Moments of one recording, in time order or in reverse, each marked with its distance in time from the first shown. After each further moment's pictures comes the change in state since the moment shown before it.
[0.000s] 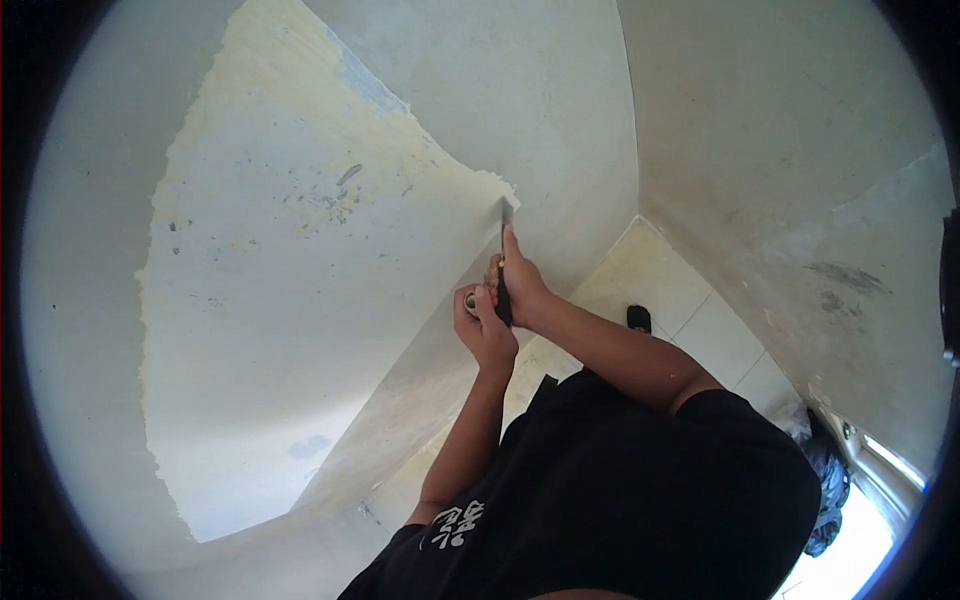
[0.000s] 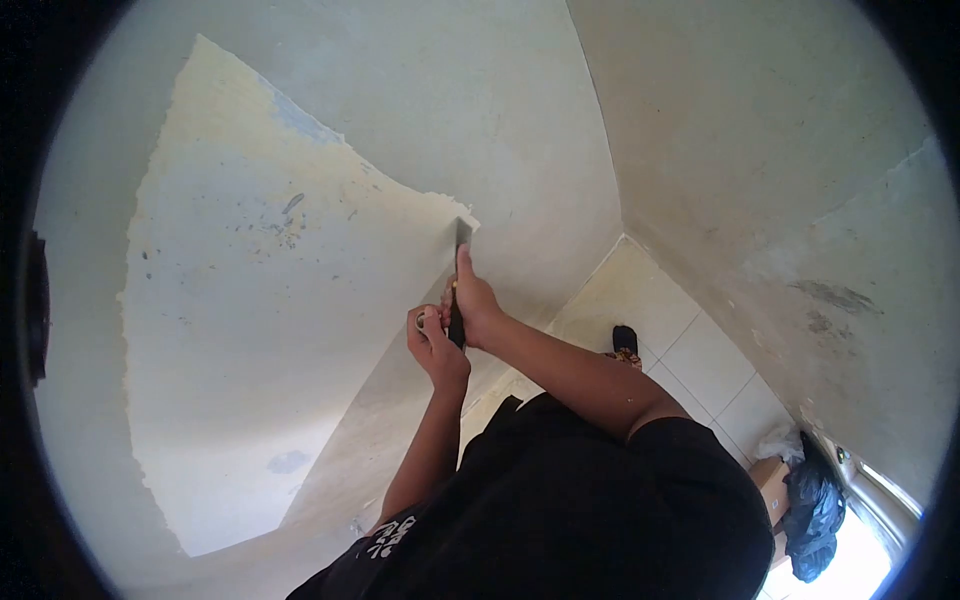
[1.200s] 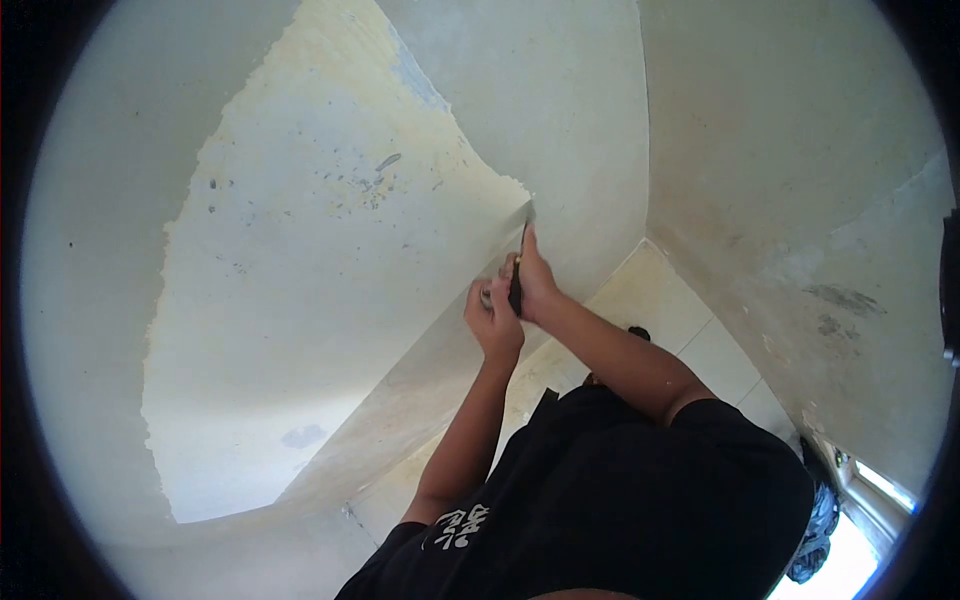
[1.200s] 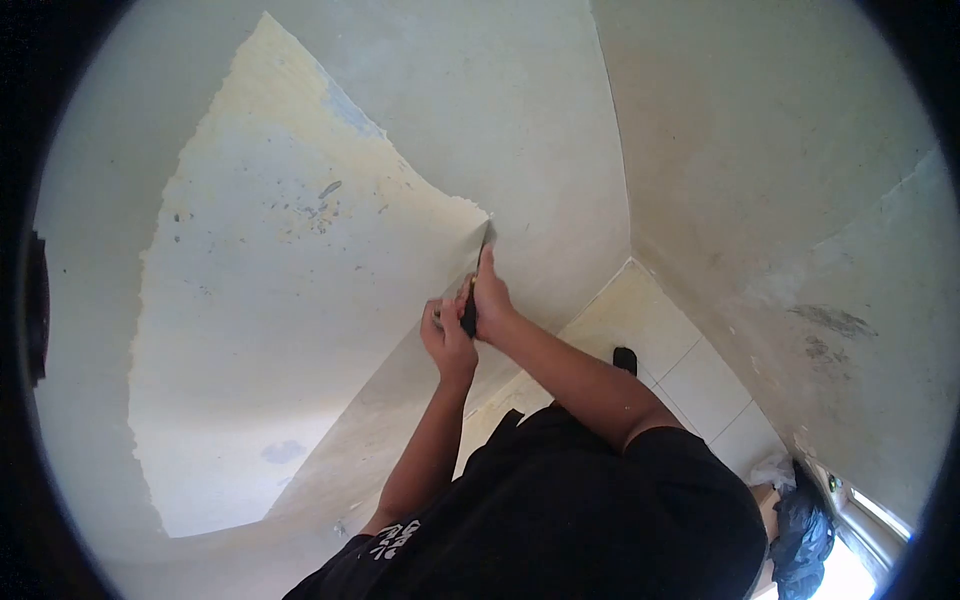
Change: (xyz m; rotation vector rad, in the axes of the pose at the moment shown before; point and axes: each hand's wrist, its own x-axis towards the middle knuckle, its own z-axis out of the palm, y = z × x) left_hand 0.012 -0.008 -0.002 0.033 -0.015 0.100; right_hand 0.007 -0.004 0.002 0.020 0.014 -0.035
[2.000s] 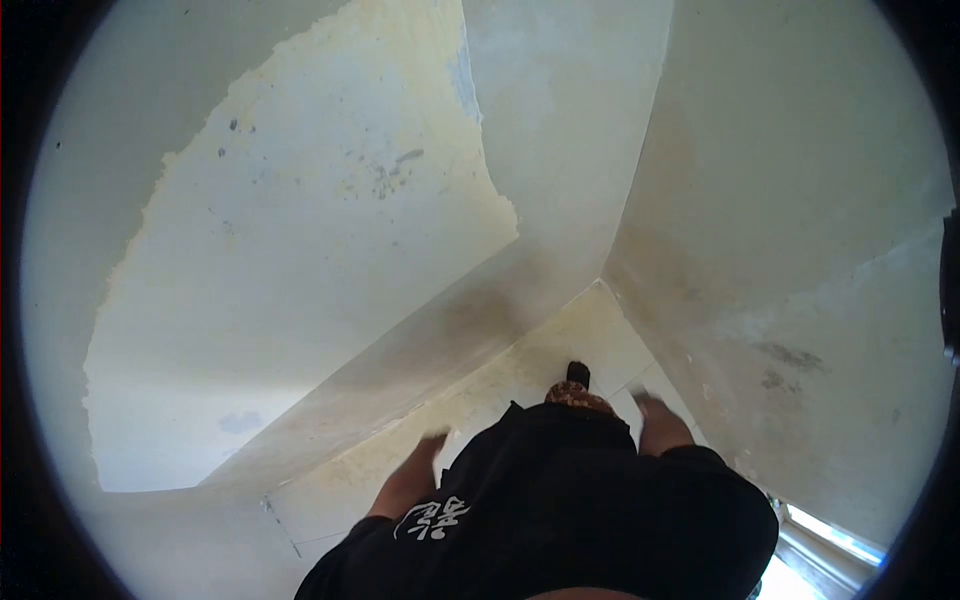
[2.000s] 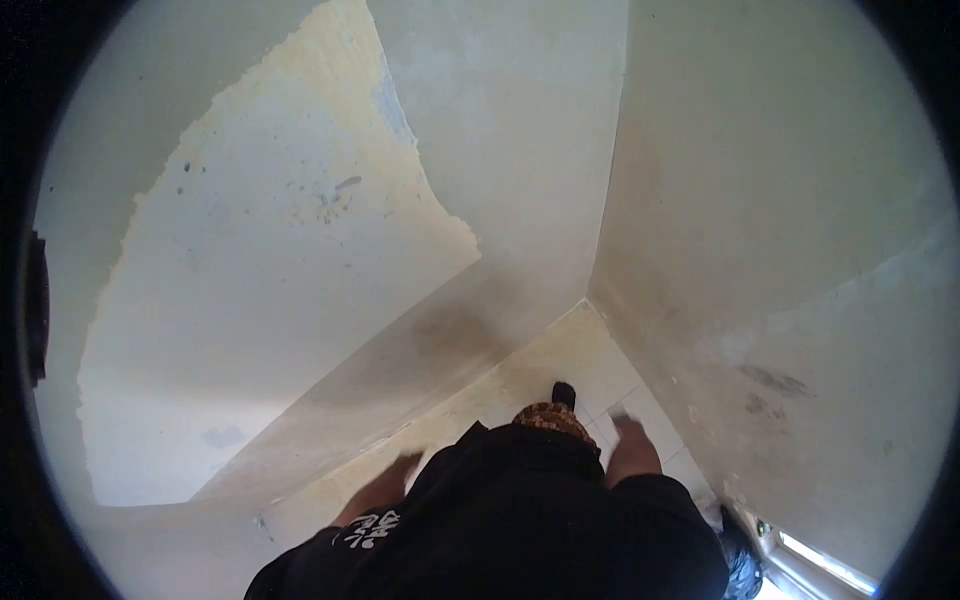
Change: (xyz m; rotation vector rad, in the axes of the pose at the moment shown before) left_hand -0.233 -0.301 -0.210 0.990 -0.974 -0.940; right_hand -0.098 -0.061 -0.512 -1.942 0.638 0.563
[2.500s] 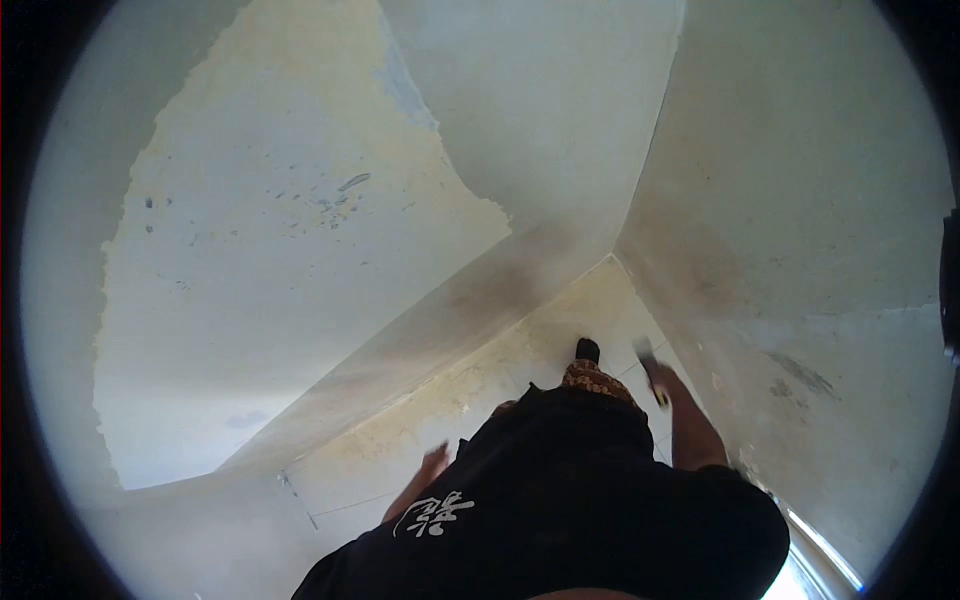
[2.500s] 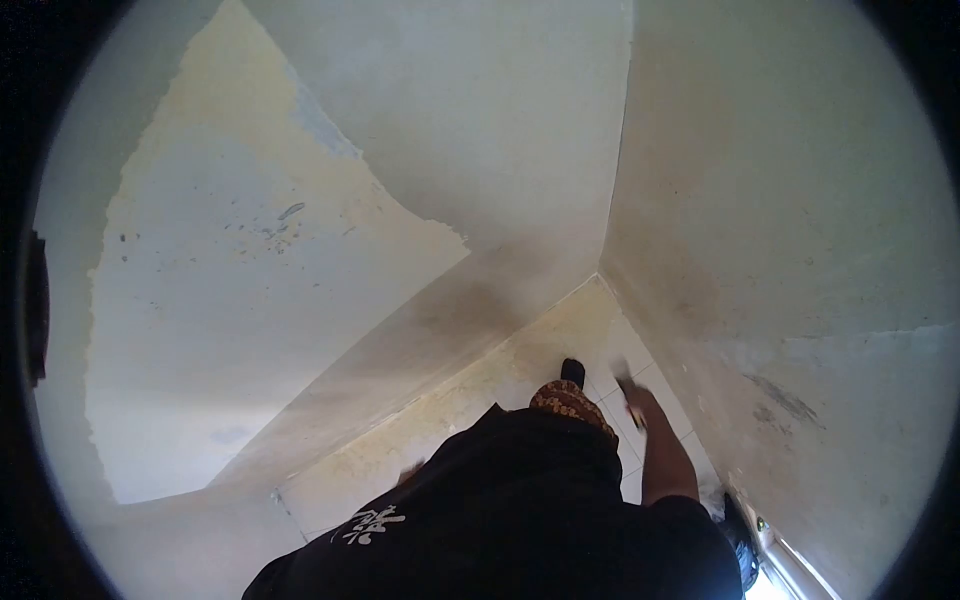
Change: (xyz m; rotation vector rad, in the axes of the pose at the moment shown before) left_hand -0.073 -0.019 0.035 -0.730 -0.114 -0.468; right_hand 0.015 0.004 -0.047 0.483 -0.014 -0.010
